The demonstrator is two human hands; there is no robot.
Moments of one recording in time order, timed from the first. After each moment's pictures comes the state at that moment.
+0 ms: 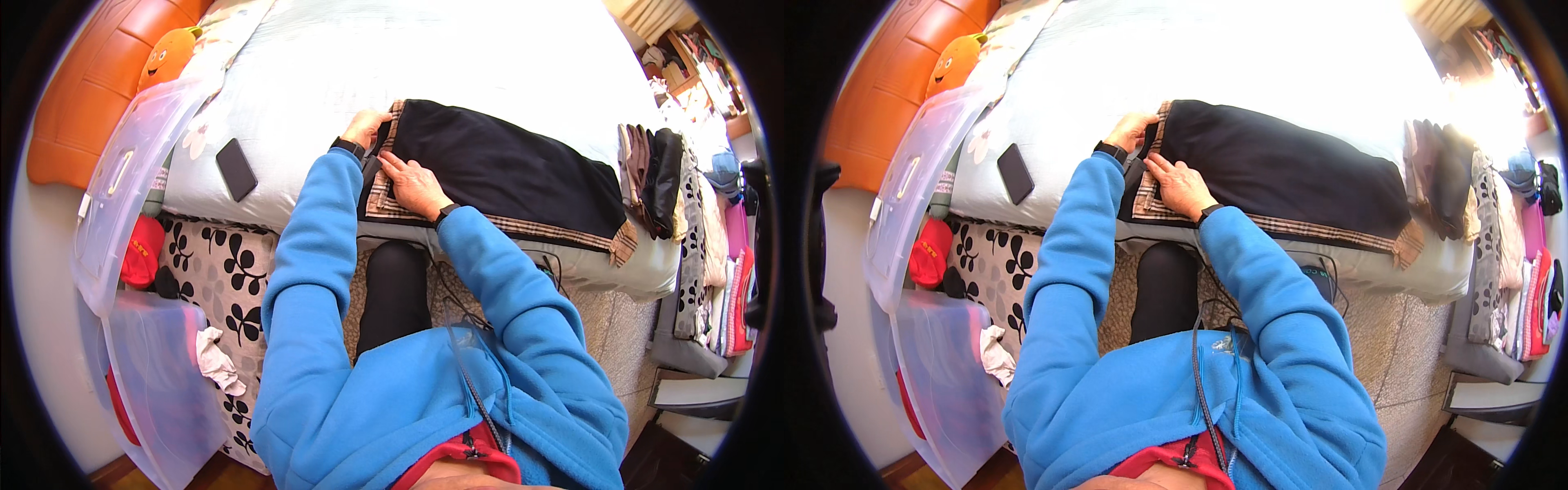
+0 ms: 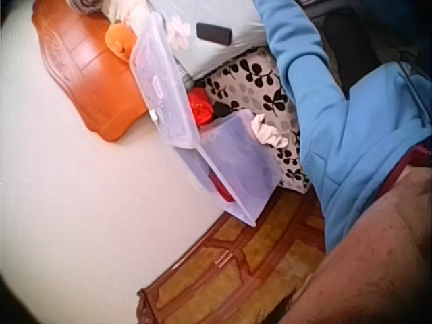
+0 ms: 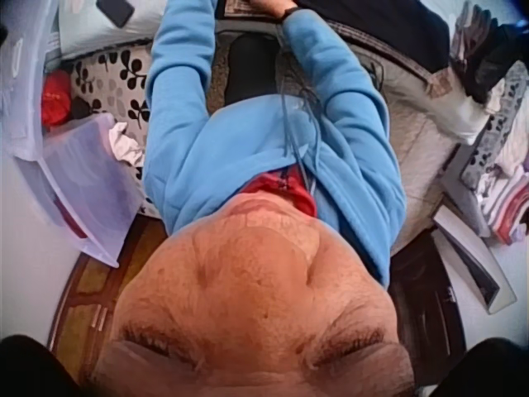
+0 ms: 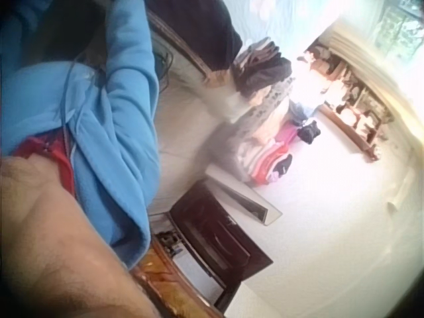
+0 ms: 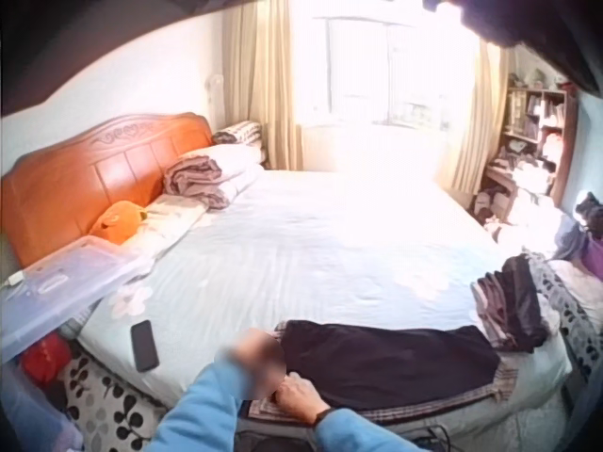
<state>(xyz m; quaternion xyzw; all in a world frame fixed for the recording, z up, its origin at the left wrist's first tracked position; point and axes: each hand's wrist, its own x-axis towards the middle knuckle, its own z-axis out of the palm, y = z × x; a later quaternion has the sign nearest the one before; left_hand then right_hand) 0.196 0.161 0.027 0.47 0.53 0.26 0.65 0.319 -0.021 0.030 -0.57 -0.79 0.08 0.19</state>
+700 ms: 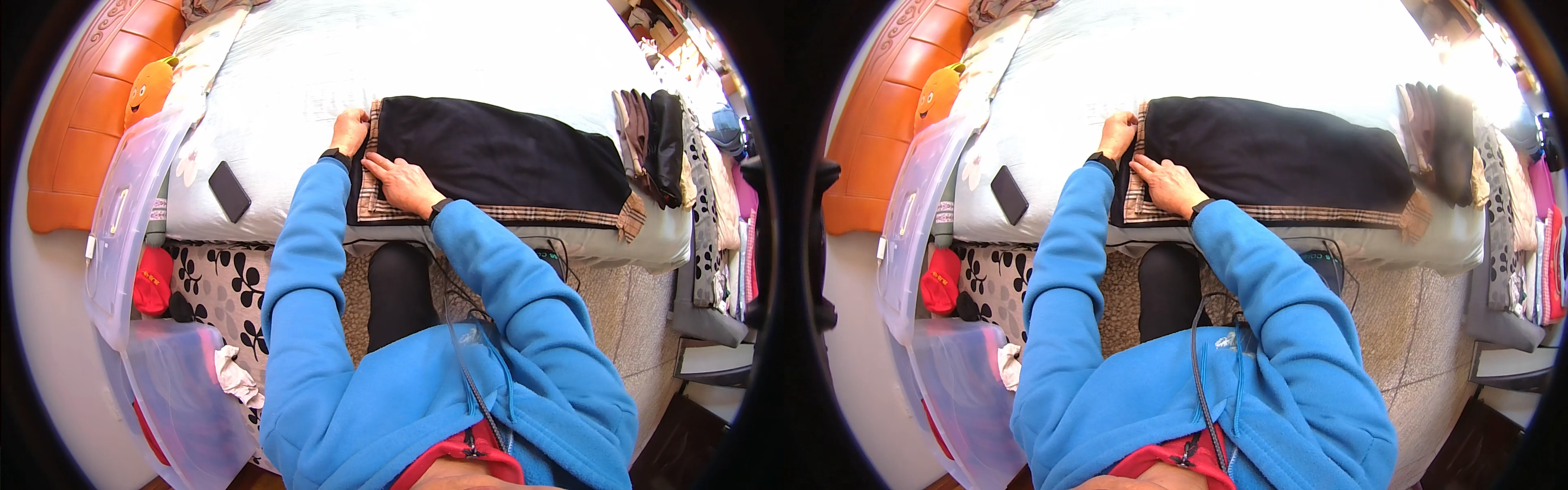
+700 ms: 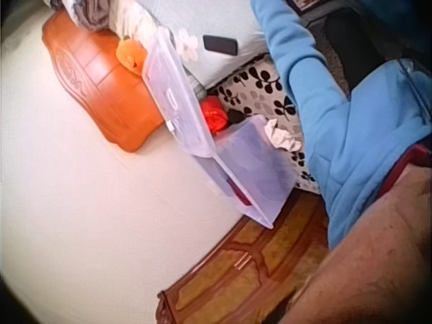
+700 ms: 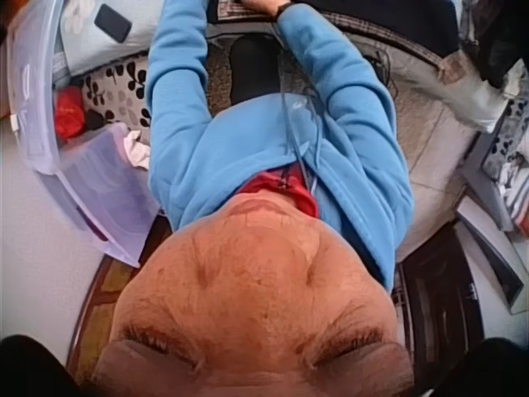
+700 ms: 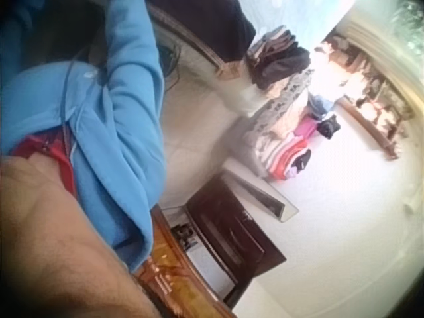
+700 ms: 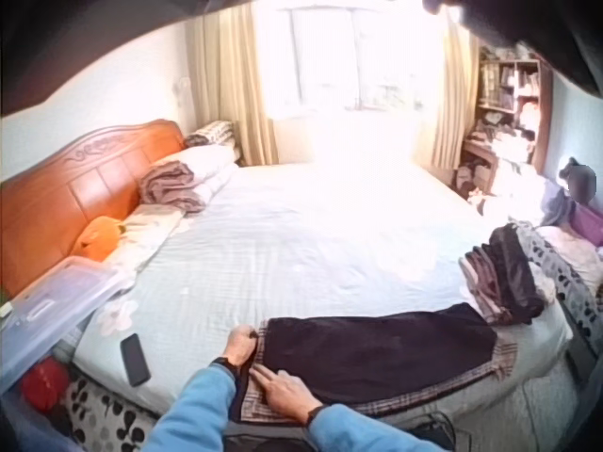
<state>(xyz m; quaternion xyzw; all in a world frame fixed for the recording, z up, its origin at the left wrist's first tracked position) 0.196 0.173 -0.001 0.80 0.47 0.28 0.24 0.322 -0.023 0.034 -0.57 -0.79 0.11 0.21</state>
